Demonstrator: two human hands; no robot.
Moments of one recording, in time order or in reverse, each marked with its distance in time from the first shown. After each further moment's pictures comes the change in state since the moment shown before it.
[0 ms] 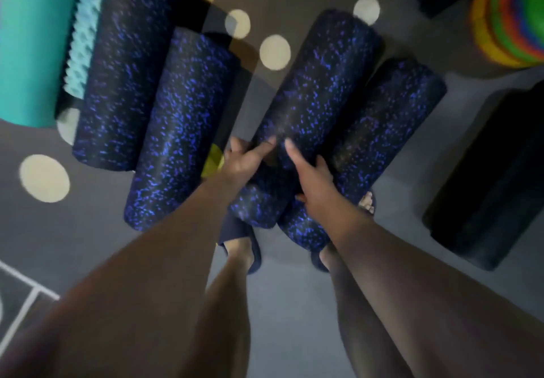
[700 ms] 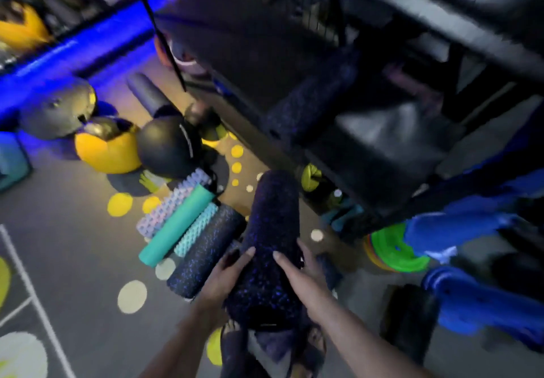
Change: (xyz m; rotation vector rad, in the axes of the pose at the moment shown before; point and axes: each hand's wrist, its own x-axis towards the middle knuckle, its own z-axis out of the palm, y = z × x) left_hand -0.483 0.218 -0.198 -0.659 -0.029 0.279; right_hand -0.465 -0.262 -0.161 -0.144 -0.229 -0.508
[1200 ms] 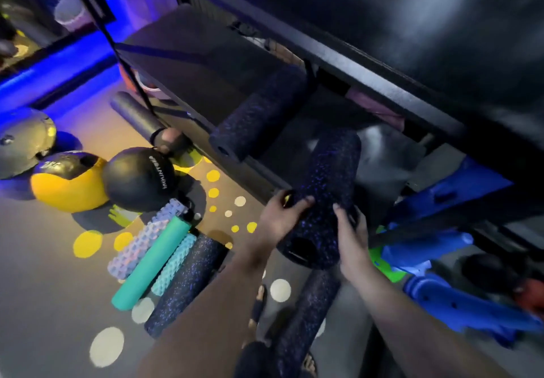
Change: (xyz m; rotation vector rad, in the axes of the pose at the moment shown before) left_hand 0.054 0.186 0.156 0.415 -0.206 0.343; right_hand 0.059 -0.141 -0.117 0.460 0.499 -0.248
